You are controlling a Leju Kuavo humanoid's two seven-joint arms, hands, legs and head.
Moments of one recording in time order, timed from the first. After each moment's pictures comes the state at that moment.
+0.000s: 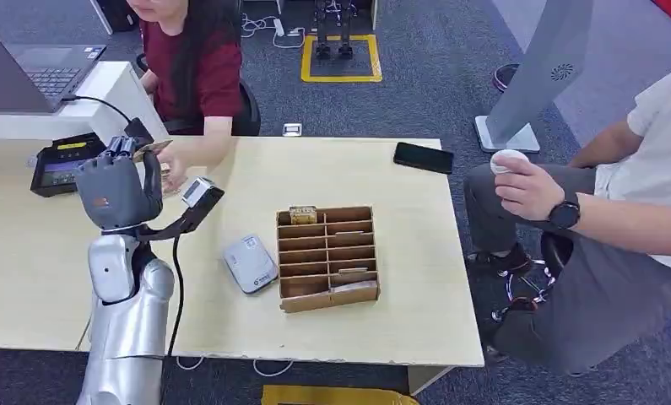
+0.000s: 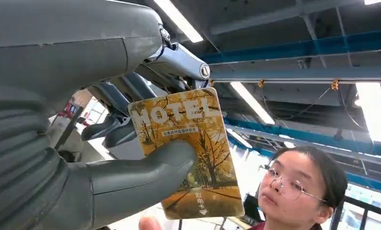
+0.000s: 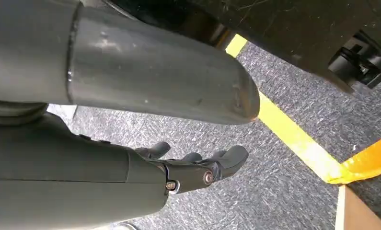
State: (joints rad) left arm -0.46 -0.21 0.09 -1.23 -1.53 0.63 -0.19; right arm -0.09 0.20 -0.62 -0.27 1.57 -0.09 -0.03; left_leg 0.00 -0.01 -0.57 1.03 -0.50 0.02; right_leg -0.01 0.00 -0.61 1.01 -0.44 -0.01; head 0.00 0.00
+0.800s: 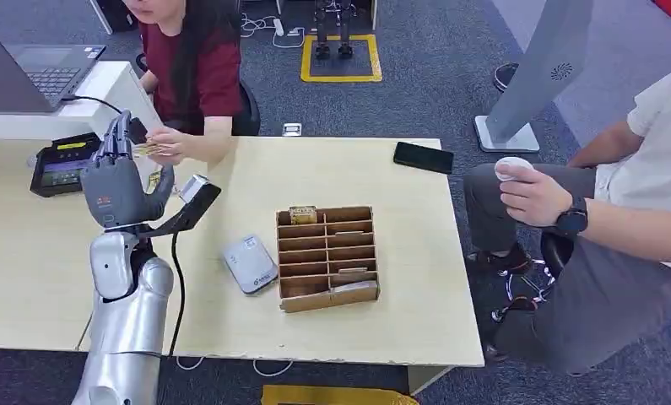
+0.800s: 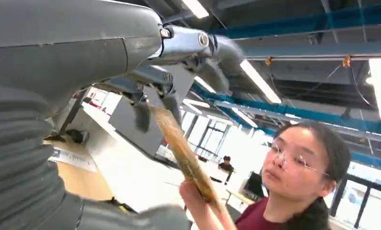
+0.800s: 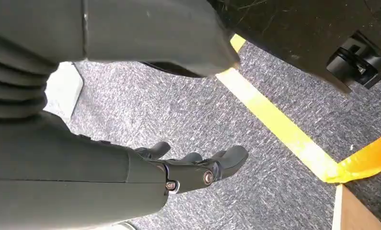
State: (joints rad) left arm -0.48 -0.19 0.09 -1.18 -1.48 0.57 -0.19; right arm -0.09 0.19 -0.62 -0.26 1.57 -0.09 -0.04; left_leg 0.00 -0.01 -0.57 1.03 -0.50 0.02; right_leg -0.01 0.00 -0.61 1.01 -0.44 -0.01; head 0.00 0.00
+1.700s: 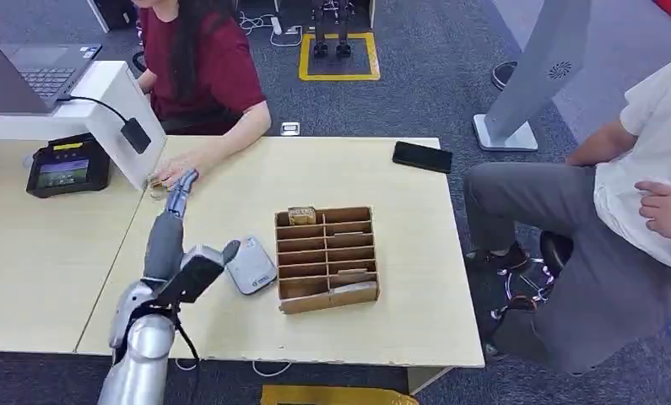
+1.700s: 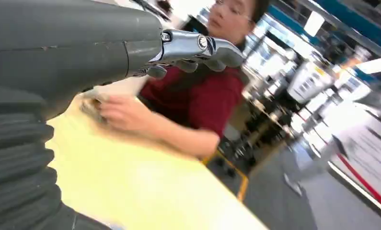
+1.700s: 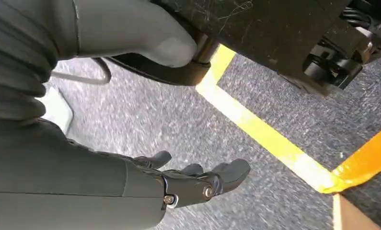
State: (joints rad) left arm -0.11 -0.19 -0.10 -1.49 -0.88 0.01 -0.42; right arm -0.08 0.19 -0.69 -0.26 1.50 -0.11 -0.04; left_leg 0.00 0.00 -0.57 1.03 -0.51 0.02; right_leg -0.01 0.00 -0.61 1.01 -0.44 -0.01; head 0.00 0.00
